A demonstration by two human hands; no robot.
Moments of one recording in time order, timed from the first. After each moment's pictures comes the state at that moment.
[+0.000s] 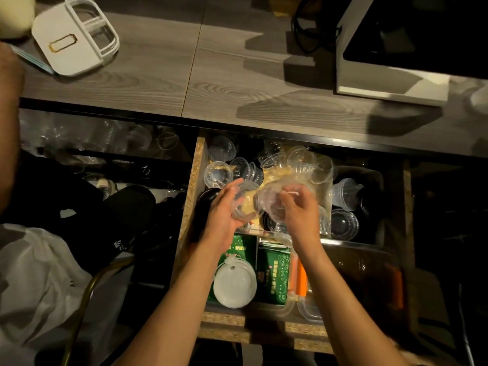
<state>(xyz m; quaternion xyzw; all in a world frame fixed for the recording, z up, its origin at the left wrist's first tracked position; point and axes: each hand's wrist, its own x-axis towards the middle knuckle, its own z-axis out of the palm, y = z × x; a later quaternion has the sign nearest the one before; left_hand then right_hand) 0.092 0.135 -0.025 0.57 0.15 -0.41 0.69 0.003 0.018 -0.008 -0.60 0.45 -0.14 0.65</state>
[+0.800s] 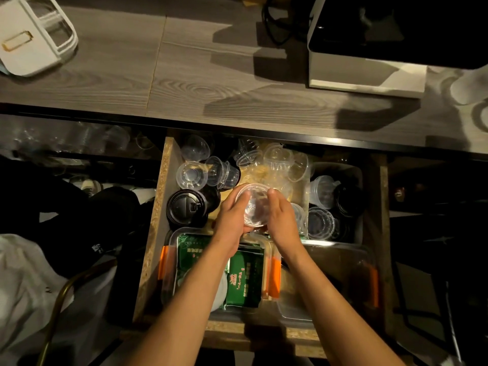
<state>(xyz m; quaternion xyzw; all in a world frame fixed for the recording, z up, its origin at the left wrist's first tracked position) 0.046 0.070 -0.050 0.64 0.12 -0.44 0.62 -0.020 -0.014 -0.038 -0.67 0.43 -0.06 0.61</state>
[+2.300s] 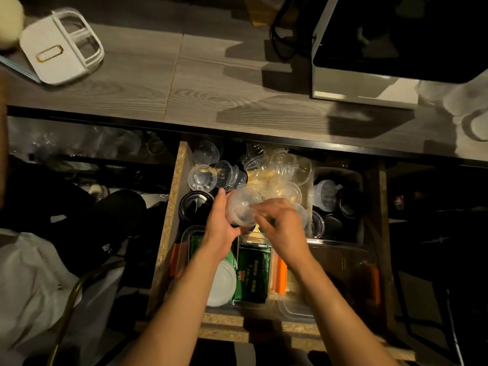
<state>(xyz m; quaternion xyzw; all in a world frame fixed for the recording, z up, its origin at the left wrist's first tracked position) 0.057 0.108 -0.025 0.54 0.21 -0.45 0.68 -0.038 0.000 -0.007 -0.87 0.24 -0.07 0.42</state>
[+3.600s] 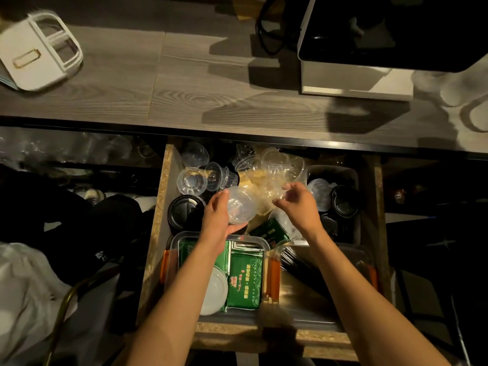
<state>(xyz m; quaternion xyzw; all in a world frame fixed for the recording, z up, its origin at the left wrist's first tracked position) 0.063 0.082 -0.043 0.63 0.22 -0.41 0.62 -0.034 -0.078 -0.059 -0.73 0.45 -0.01 0.52</state>
